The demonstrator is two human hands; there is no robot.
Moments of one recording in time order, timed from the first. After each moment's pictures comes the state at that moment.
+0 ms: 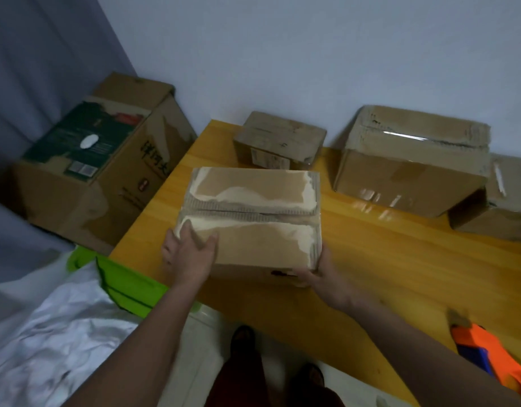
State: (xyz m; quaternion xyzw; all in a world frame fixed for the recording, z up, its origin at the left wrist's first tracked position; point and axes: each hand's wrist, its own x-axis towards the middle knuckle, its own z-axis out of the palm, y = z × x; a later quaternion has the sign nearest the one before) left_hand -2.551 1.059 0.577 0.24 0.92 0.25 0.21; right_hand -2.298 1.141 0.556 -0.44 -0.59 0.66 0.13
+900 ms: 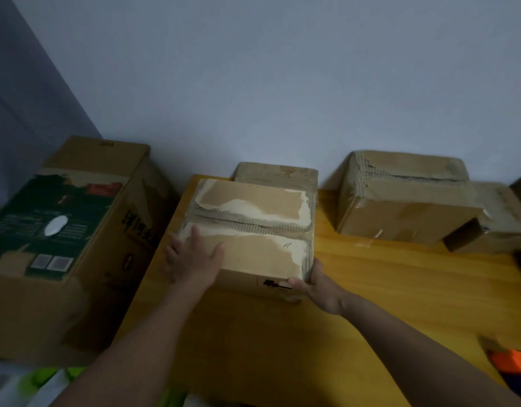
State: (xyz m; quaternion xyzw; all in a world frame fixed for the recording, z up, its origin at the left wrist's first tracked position) left_hand -2.695 1.197 0.561 0.42 0.90 0.04 0.15; right_hand -2.425 1.210 0.565 -0.52 -0.59 0.61 0.10
